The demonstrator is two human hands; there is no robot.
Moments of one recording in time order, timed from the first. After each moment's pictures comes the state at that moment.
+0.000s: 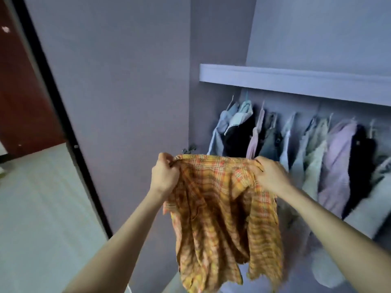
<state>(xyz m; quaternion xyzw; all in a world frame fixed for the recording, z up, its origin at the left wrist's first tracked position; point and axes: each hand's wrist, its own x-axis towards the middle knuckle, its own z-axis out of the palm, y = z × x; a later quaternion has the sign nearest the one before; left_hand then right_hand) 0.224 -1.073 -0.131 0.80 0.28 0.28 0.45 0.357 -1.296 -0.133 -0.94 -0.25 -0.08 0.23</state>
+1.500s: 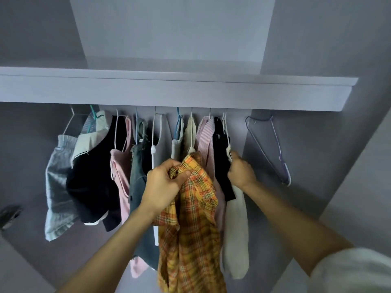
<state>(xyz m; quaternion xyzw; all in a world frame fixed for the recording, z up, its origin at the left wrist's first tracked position) 0.487 -1.317 -0.139 0.81 -0.14 0.14 0.55 0.544 -1.540 -0.157 -0.97 0.06 -0.11 0.21</state>
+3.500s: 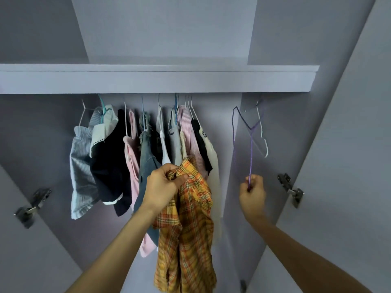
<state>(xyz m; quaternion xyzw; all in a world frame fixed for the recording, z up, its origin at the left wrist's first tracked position) 0.408 -1.270 -0.152 0.80 -0.10 0.05 0.59 0.386 -1.489 -0.219 -0.76 0.19 -0.33 0.52</state>
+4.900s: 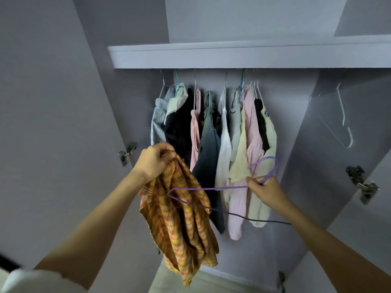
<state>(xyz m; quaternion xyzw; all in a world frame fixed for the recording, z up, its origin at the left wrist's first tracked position) 0.339 -1.125 -0.139 0.94 -0.03 0.15 0.32 0.352 -1.422 -0.222 -0.85 -0.06 -0.06 0.53</state>
